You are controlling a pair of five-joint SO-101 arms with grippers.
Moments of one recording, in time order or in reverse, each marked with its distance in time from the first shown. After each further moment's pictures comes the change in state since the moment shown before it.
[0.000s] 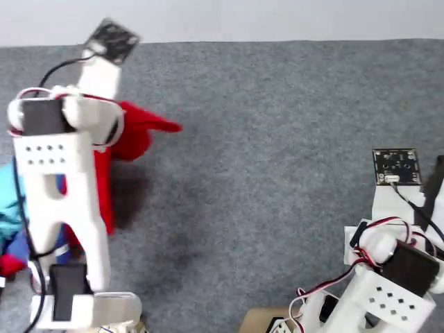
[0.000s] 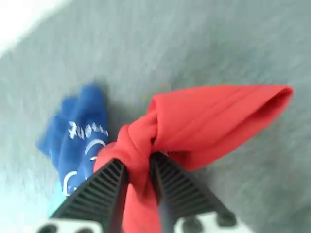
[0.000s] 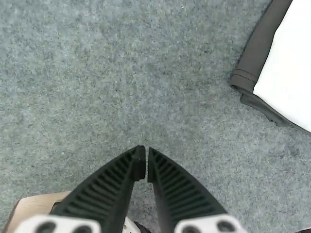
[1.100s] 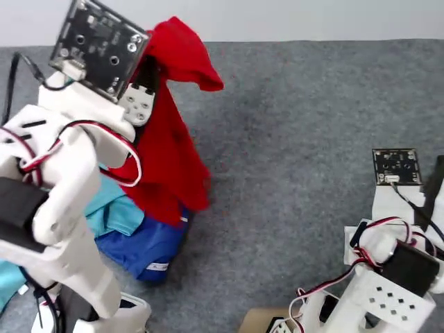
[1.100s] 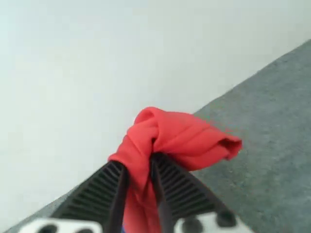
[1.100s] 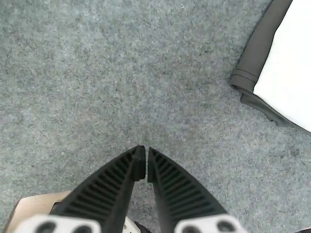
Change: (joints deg) left arm 15.0 -4.8 -34.8 1.7 9.3; right arm 0.0 0.0 0.0 0.0 0.0
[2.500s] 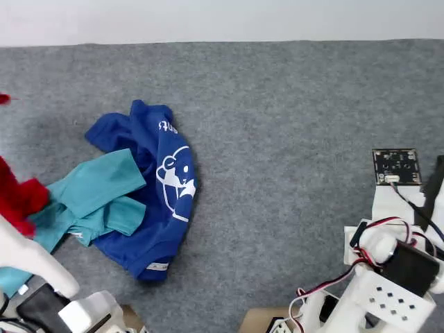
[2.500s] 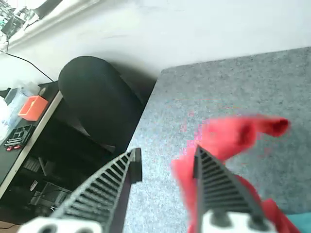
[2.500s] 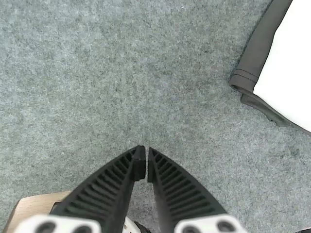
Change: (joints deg) left arm -59.5 0.1 28.1 -21.5 -16.0; right arm 0.0 0.0 0.0 0.0 0.0
